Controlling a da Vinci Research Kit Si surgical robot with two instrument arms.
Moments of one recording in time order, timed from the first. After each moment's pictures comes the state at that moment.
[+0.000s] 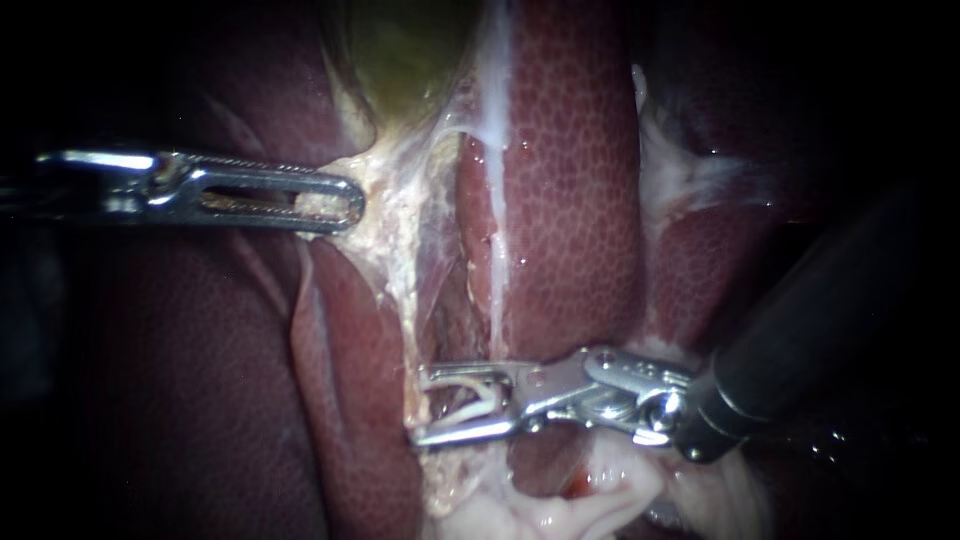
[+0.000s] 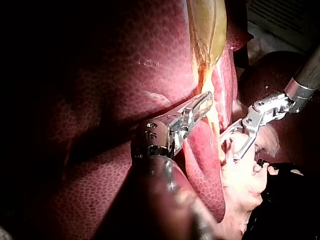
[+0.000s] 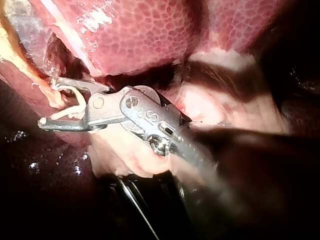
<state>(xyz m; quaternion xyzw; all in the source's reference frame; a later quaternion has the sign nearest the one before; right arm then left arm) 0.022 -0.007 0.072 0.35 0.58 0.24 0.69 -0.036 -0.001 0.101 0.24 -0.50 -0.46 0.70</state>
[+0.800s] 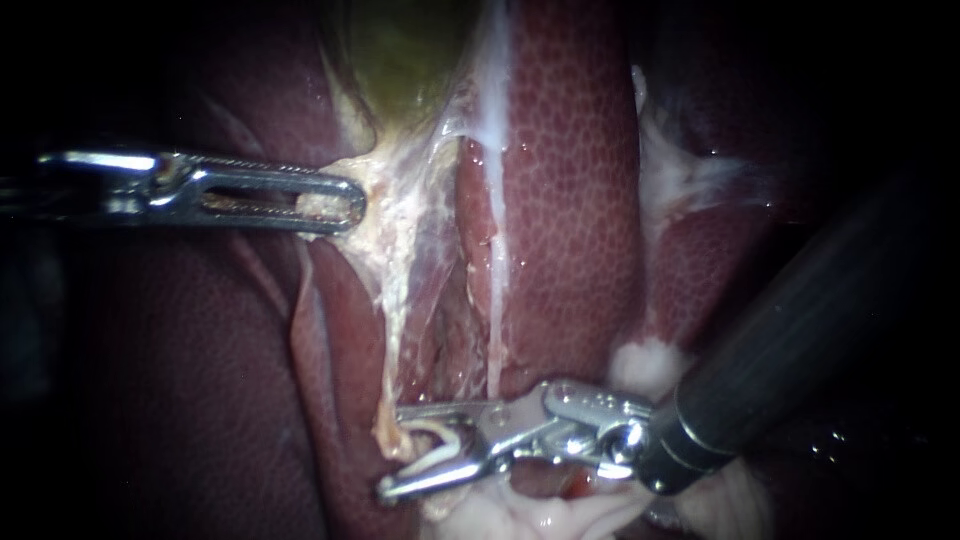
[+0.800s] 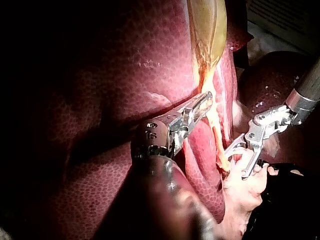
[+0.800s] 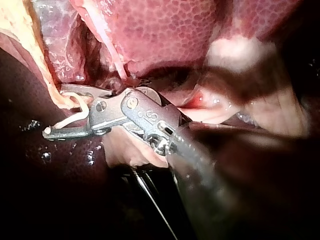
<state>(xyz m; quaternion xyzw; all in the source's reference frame) 0.025 -0.011 0.071 0.44 0.57 0.18 0.67 -0.036 -0.001 0.101 0.24 -0.50 -0.46 0.70</state>
